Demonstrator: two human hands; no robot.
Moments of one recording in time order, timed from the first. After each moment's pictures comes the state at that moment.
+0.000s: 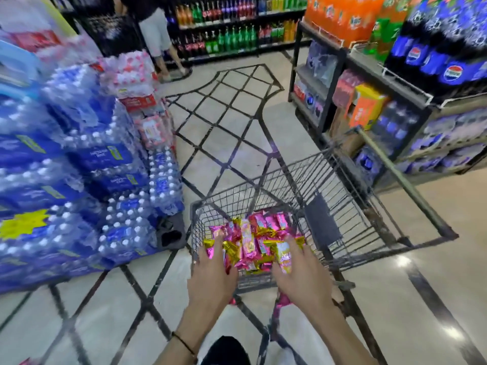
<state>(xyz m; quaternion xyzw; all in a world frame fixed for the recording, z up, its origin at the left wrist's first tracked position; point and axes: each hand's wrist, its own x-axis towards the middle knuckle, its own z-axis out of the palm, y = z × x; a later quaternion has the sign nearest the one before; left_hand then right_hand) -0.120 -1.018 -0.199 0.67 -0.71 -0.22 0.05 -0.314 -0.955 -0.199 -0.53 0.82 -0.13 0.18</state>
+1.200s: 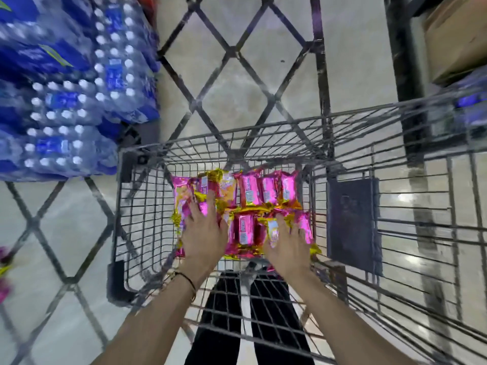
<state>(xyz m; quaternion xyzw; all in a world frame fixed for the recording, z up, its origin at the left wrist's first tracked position) -0.256 -1.227 -0.519 0.74 -0.62 -0.25 -0.08 -0.447 -1.171 -0.543 -0.53 0.76 0.07 0.36</state>
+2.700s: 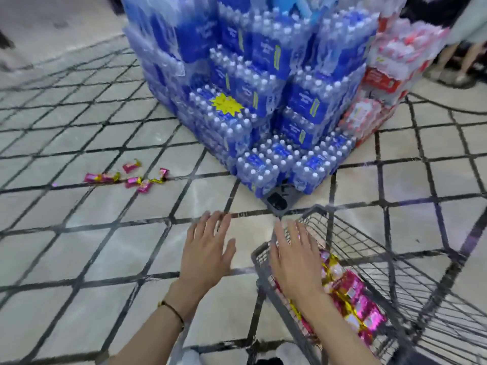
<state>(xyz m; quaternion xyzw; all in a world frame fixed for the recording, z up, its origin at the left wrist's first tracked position) -0.027 -0.985 -0.239 0.88 -0.46 0.03 0.12 -0.192 -1.128 -0.237 -0.93 0.35 -0.04 0.09</state>
